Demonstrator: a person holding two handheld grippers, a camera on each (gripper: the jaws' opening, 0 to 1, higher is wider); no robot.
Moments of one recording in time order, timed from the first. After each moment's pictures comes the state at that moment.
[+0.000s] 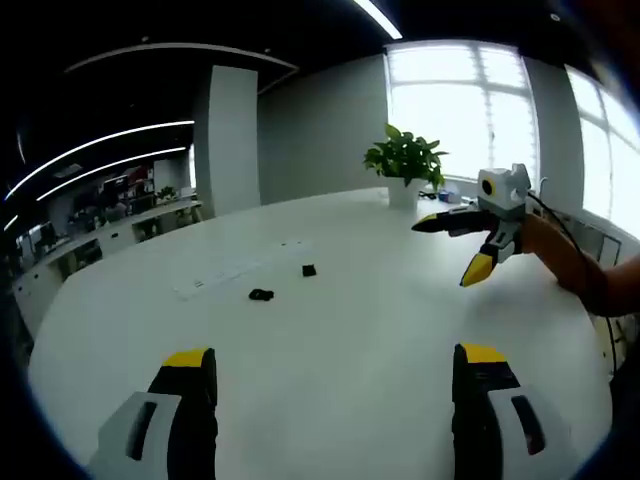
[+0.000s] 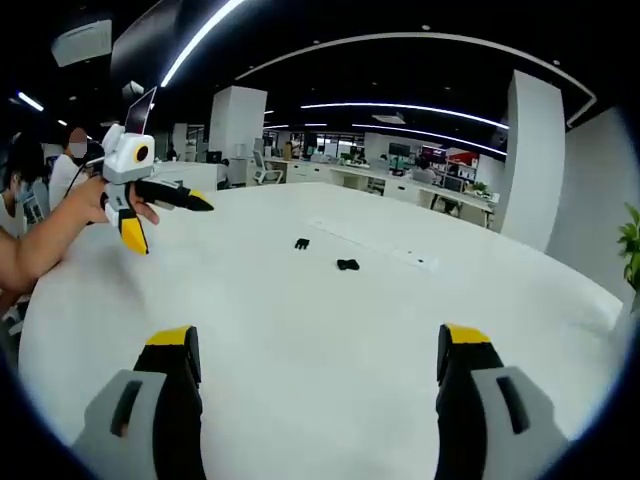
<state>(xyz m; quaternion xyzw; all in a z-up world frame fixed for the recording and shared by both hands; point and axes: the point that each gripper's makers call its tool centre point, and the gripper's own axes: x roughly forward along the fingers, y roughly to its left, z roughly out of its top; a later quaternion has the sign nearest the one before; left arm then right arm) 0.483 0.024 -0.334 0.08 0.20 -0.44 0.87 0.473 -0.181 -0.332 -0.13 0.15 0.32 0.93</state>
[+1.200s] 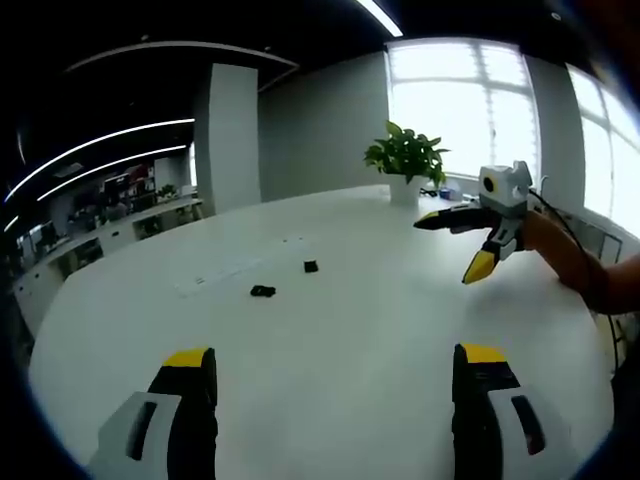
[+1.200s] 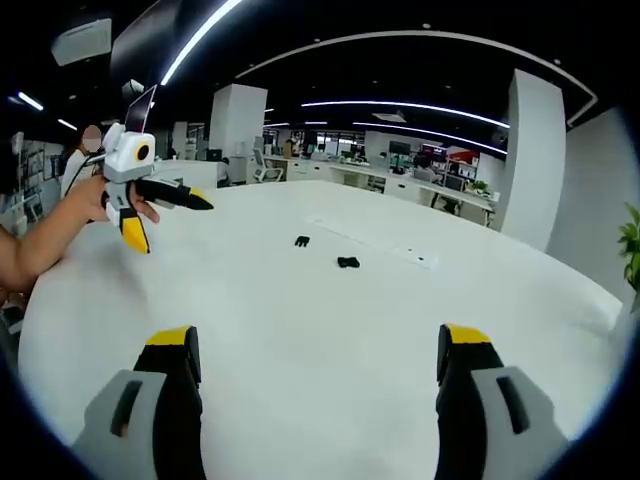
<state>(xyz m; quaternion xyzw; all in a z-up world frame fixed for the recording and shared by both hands) 0.474 0.025 -0.338 0.08 0.20 -0.44 0.87 0.470 -0.180 -0.333 -0.13 0.15 0.32 0.93</state>
